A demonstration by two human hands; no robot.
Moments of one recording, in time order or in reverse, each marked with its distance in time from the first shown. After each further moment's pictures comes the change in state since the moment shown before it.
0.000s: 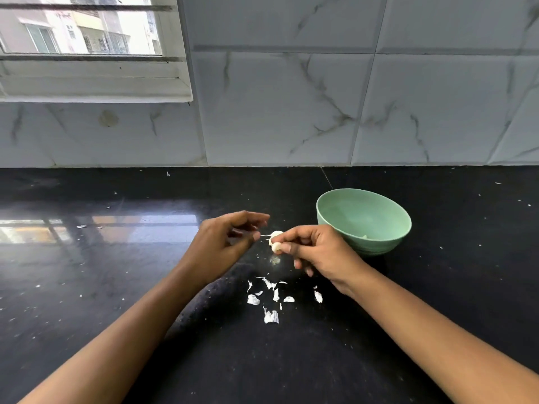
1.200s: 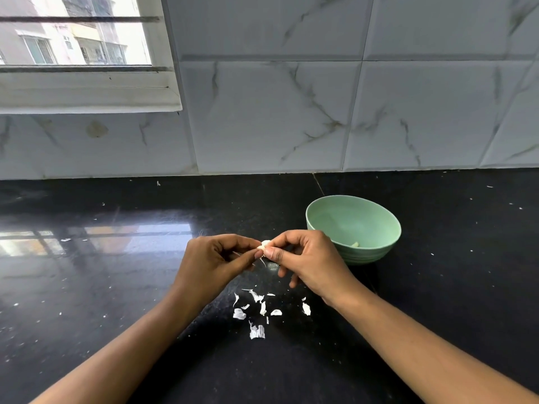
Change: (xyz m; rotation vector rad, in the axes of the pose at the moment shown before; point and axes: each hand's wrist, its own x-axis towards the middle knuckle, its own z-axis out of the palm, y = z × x) left_hand -0.007 0.018 0.015 -0.294 0.053 -0.134; right_hand -0.004 -0.007 0.000 -0.126 0.100 -0.126
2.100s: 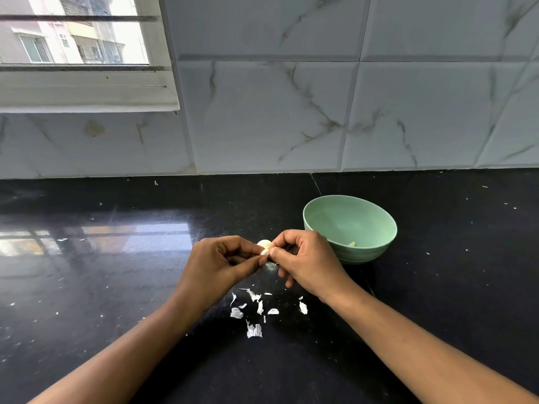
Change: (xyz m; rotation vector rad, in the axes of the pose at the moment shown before) left_hand -0.003 0.004 0.010 -0.086 -0.014 -0.064; right_hand -0.001 -0.004 0.001 -0.106 0.047 -0.002
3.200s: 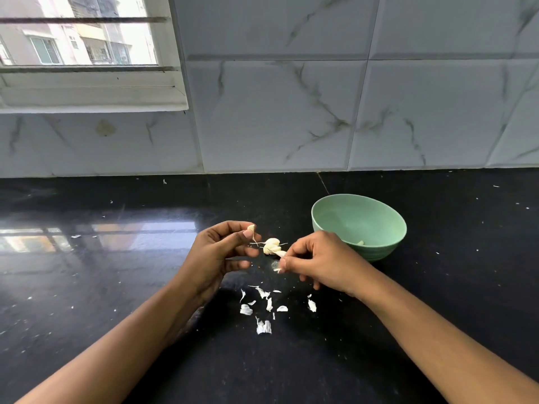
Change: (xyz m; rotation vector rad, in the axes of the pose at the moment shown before) left_hand 0.013 0.006 -0.009 -0.545 0.071 -0.361; right_hand 0.002 -0.003 -0.020 -0.251 -0.230 0.074
